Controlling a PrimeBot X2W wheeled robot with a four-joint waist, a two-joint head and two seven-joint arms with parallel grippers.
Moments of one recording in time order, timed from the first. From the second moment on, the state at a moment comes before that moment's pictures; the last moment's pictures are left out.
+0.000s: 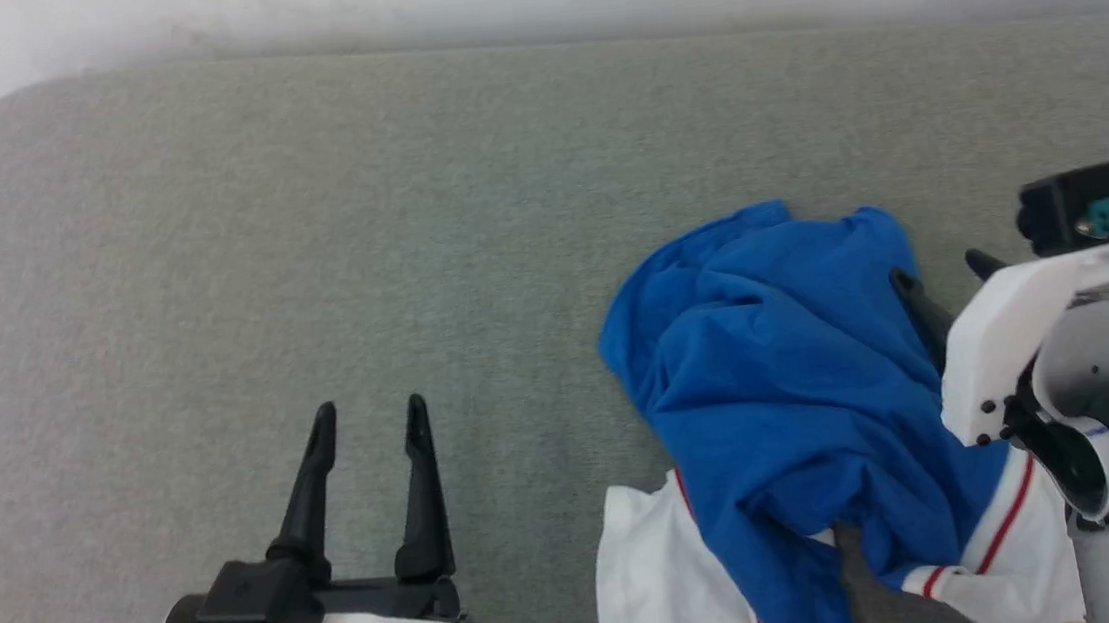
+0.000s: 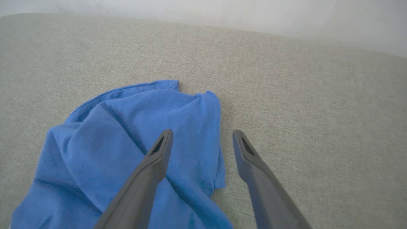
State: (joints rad) left arm -0.02 0.41 -0.55 -0.31 -0.50 0.51 -0.26; right arm -0.27 -0.07 -0.06 -0.11 0.15 0.13 0.73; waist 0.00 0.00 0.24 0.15
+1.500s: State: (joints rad) left arm -0.11 0.24 -0.54 -0.16 -0.44 0.34 -0.26; right arm -0.74 -0.31 0.02 0.32 -0.03 0.13 0.46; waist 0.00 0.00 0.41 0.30
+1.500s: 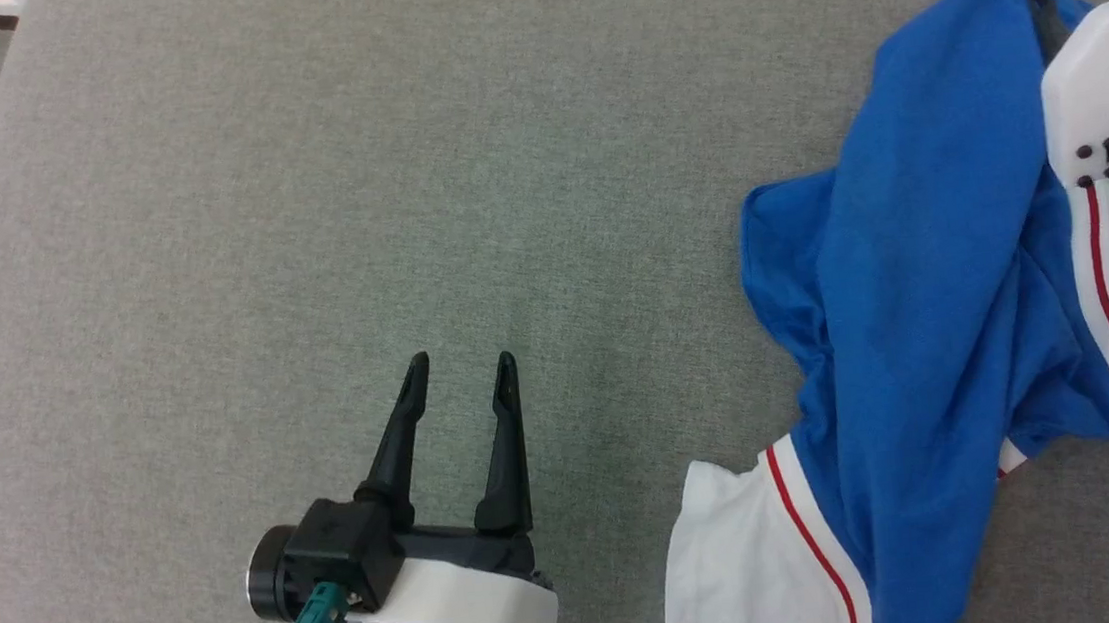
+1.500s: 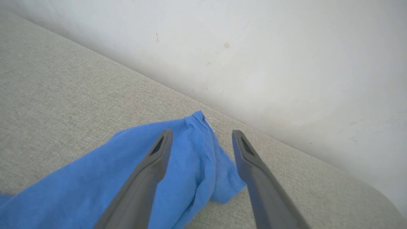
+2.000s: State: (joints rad) left arm -0.07 0.26 -0.50 -0.16 -0.42 0.34 -0.26; right arm -0.33 -0.16 -0.21 -0.21 0.06 0.13 0.24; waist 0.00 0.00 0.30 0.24
